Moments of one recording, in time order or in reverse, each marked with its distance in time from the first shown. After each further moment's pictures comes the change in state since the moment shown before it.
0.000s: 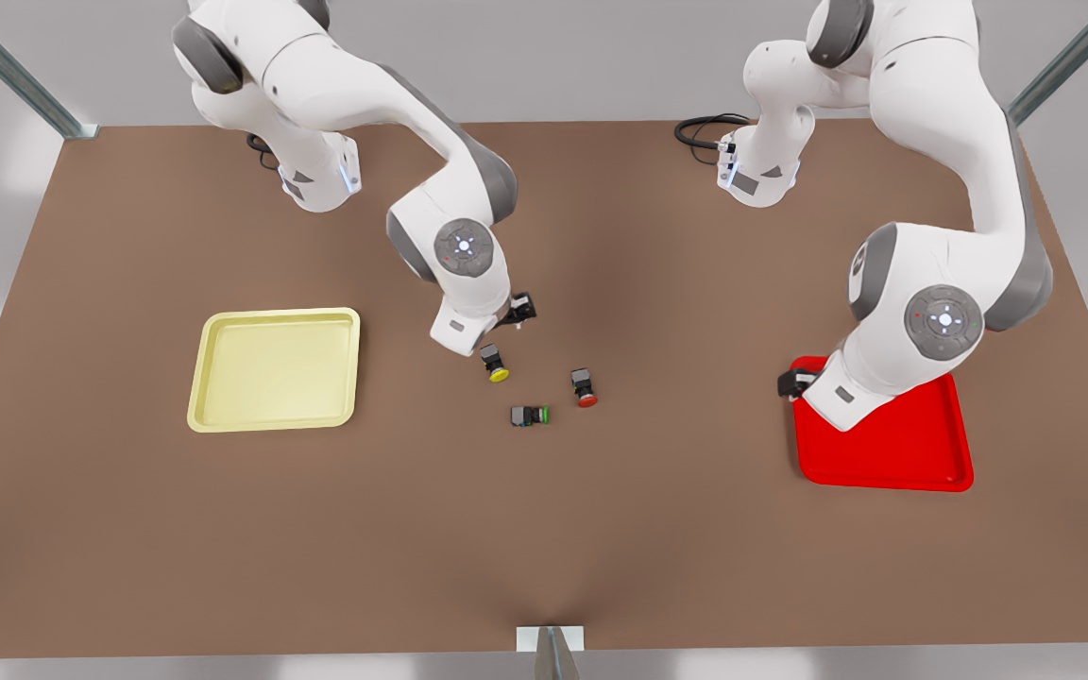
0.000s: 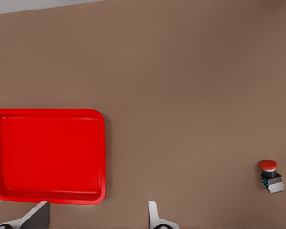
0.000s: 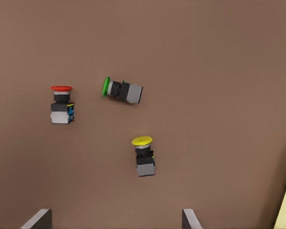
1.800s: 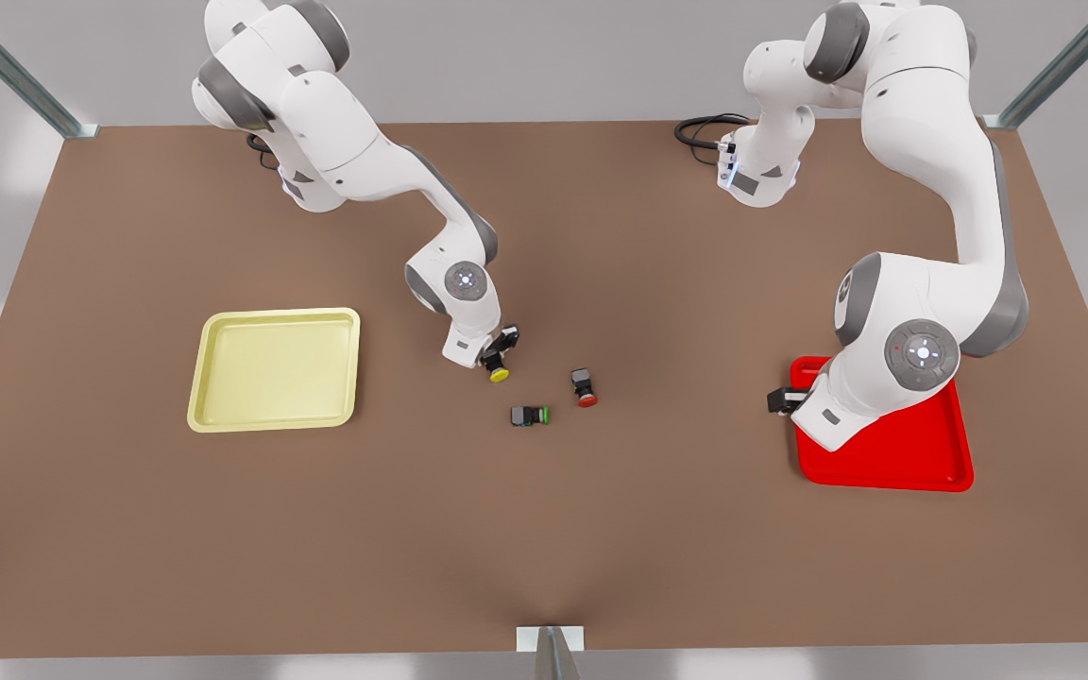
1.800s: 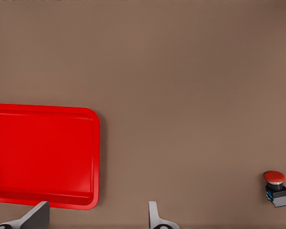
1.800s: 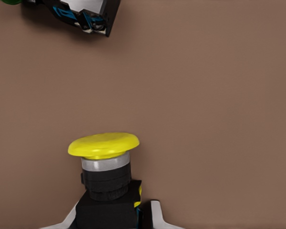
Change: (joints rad) left arm 0.000 0.059 0.000 0.000 -0.002 0.031 -0.048; right arm 0.000 0.155 0.009 -0.487 -0.158 0.732 0.064
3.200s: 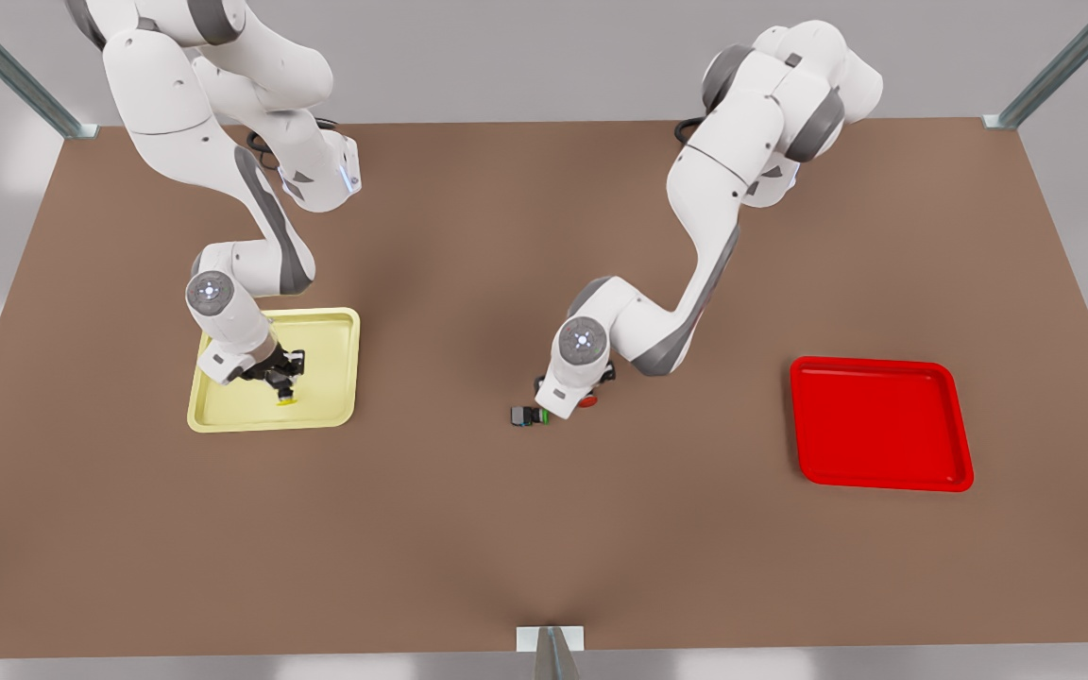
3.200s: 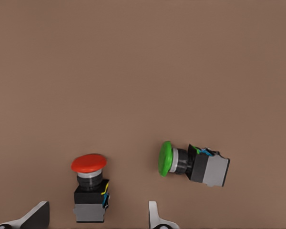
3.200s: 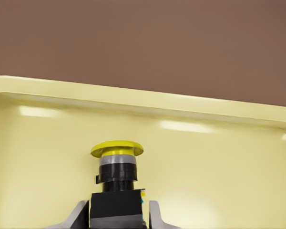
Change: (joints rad) left arm -0.498 0.319 0.028 -0.118 -0.120 0.477 -0.693; right arm -0.520 -0.342 -0.207 -0.430 -0.002 0.141 -0.498
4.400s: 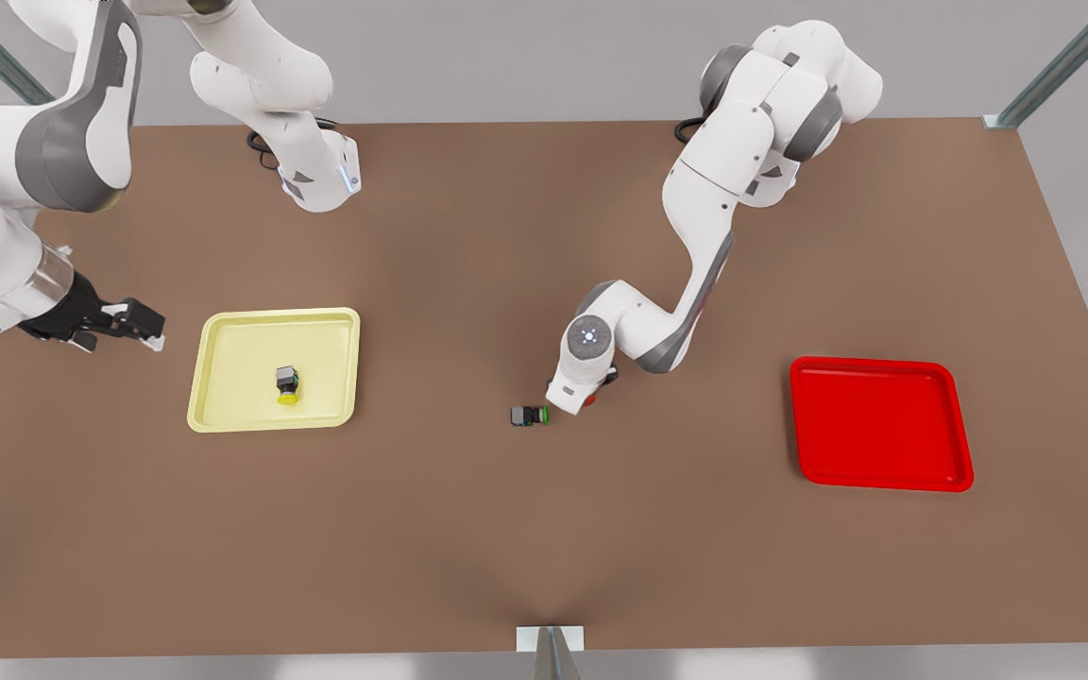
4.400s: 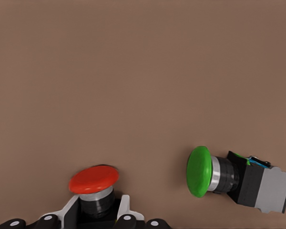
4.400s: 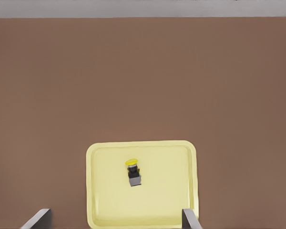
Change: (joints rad) left arm -0.015 0.008 0.009 -0.138 0.028 0.171 -0.032; right arm -0.111 -0.130 0.061 0.996 0.152 -1.169 -0.045
